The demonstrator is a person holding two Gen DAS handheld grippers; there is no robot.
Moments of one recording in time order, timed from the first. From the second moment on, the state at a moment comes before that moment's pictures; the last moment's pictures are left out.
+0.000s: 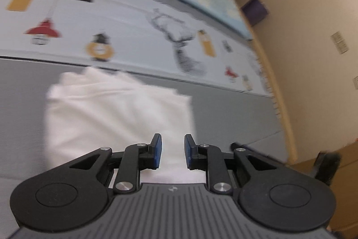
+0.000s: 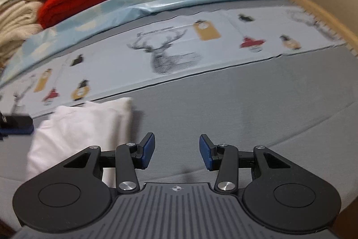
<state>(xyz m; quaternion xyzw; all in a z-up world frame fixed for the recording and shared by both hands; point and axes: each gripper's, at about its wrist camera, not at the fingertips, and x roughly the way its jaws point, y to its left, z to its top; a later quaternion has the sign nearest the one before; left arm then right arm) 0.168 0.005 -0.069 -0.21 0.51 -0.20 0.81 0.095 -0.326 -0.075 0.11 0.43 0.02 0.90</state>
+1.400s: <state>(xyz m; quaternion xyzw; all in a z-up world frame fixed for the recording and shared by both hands) 0.123 0.054 -0.127 -0.12 0.55 -0.28 0.78 0.131 -0.311 -0.101 0.21 0.47 0.03 0.86</state>
